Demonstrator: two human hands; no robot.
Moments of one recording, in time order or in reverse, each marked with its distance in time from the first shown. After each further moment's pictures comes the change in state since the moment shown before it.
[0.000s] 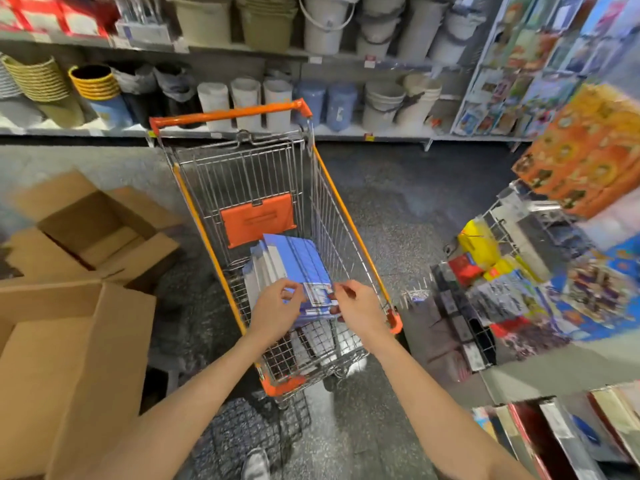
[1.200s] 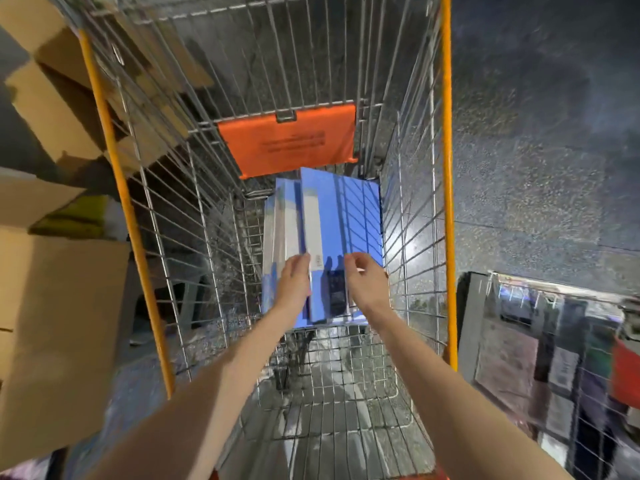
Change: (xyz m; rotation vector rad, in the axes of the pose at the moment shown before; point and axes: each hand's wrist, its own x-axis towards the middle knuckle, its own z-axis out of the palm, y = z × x) left_hand 0.276 -0.137 0.104 -0.458 0.243 -0.908; right_hand 0.348 0.119 0.124 -0.160 -0.392 0.330
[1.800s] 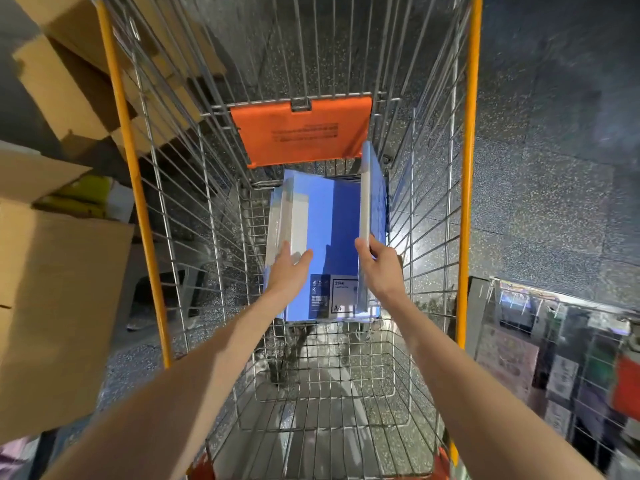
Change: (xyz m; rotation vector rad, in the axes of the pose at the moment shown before) left_hand 0.018 -0.005 -0.023 0.275 -0.036 0.023; right_hand 0.016 -0.005 -0.016 0.017 -0.050 -0.202
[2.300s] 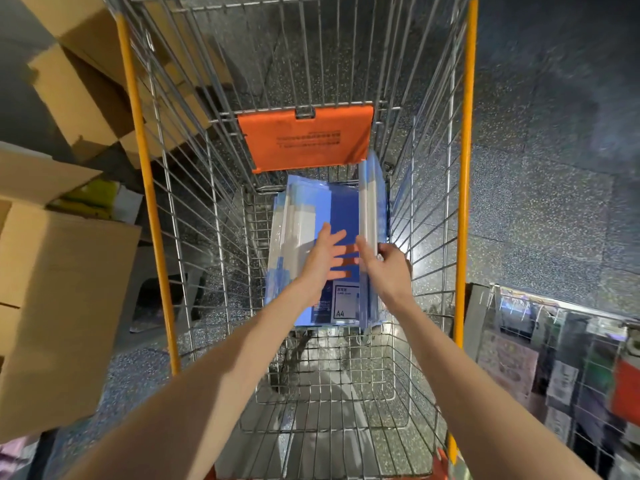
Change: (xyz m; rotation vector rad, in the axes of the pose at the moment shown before) left_hand -0.030 0.058 0.029 -0.448 -0.249 0.022; right_hand -0.013 -0.015 -0.011 0.001 0.101 0.087
